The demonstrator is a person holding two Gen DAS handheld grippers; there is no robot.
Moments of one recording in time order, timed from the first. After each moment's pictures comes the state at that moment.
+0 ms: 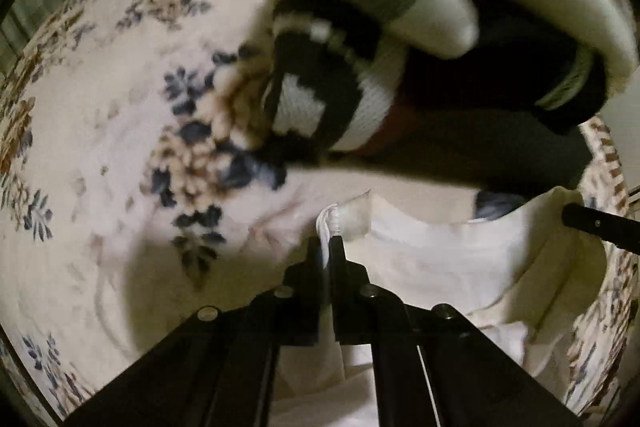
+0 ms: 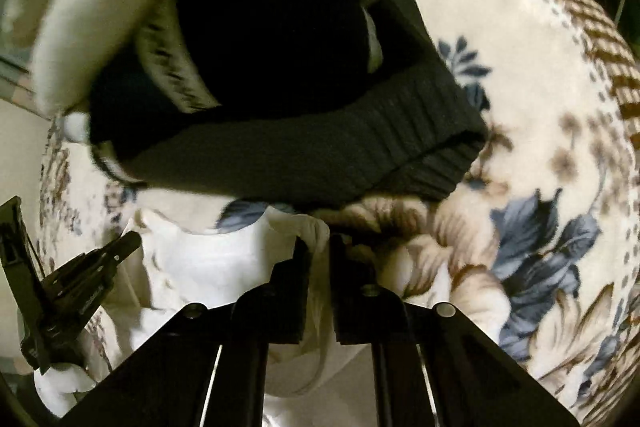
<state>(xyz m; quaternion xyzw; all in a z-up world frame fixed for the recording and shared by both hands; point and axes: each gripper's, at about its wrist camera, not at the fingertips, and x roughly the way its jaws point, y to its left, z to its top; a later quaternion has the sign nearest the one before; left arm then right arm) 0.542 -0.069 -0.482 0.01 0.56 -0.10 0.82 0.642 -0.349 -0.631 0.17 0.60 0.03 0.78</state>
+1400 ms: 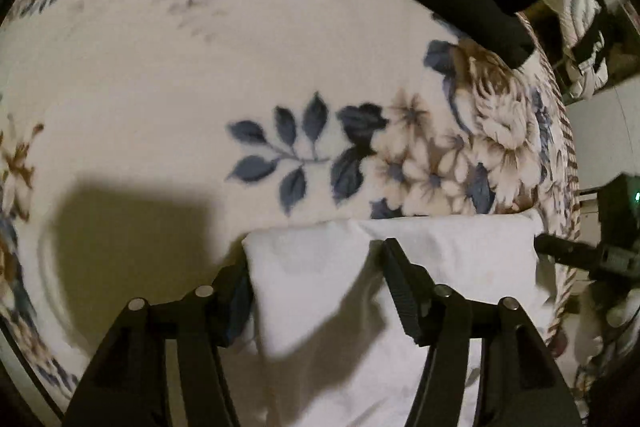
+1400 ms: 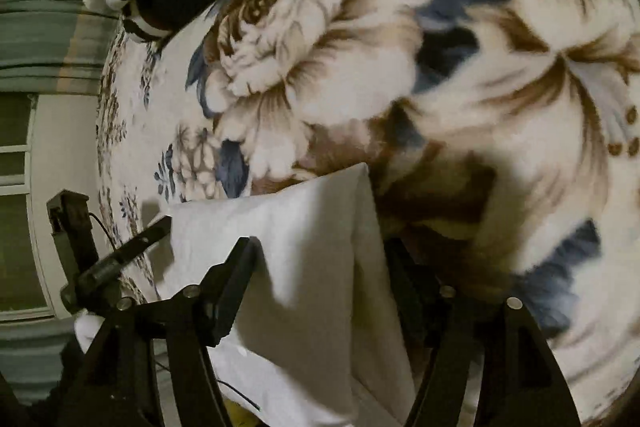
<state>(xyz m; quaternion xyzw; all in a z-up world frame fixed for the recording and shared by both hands) 0.378 -0.034 -0.515 -0.09 0.63 -0.15 0.76 0.441 -0.425 -0.679 0.30 0.66 0.12 0.68</state>
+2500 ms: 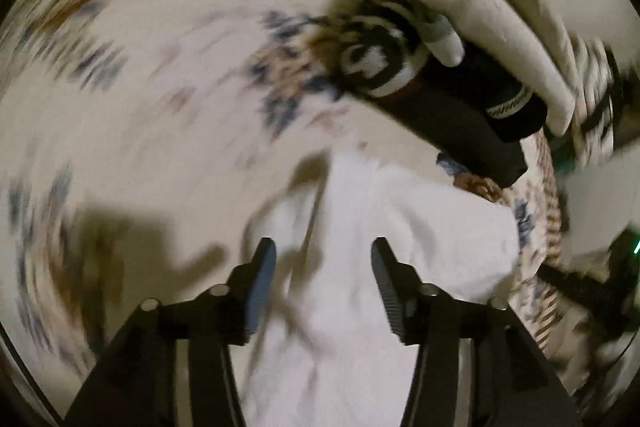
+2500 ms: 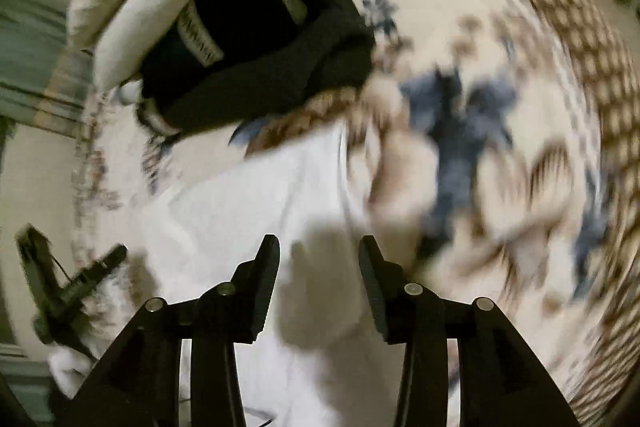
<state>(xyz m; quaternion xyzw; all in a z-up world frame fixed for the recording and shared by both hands) 0.431 0.012 -0.433 -0.19 0.58 -0.07 0.79 0.498 -0.437 -0.586 0.29 0.61 0.04 0.74</state>
